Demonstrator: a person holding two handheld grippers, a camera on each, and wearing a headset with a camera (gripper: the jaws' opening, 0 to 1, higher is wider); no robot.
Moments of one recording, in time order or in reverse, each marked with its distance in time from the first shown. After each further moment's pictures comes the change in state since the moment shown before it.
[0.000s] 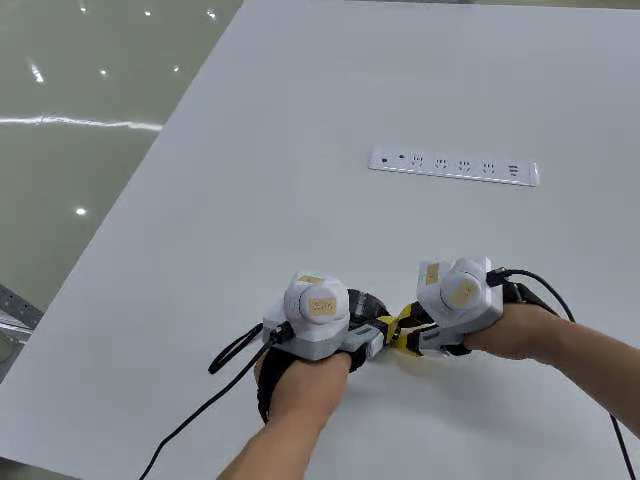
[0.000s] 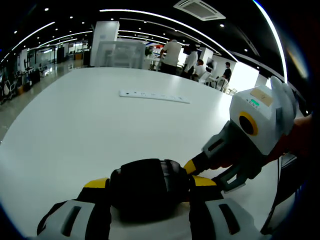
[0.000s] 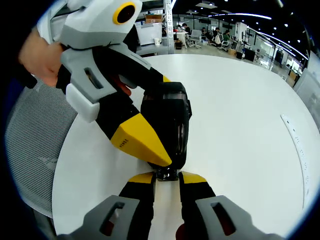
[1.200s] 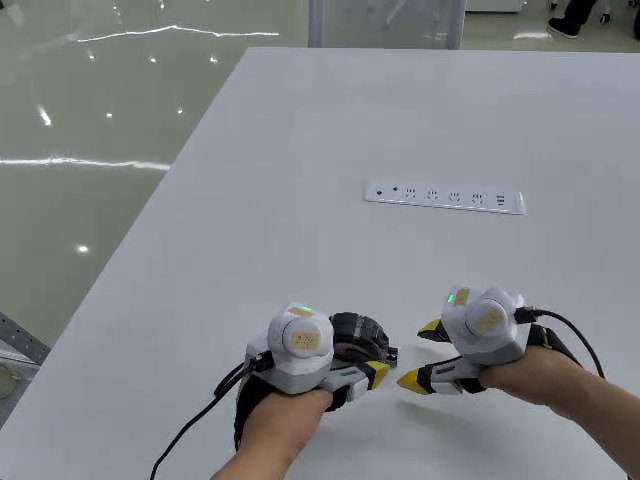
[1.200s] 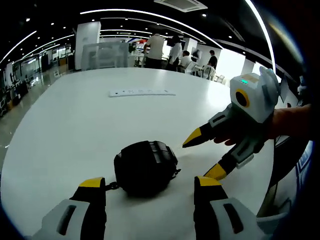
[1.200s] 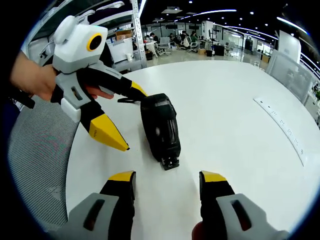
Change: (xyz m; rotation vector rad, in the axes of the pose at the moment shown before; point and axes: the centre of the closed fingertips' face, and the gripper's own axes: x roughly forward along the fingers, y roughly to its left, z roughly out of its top) left arm -0.042 -0.003 -0.012 0.140 0.041 -0.068; right arm -0.040 0.011 -0.003 0.225 -0.095 -0.160
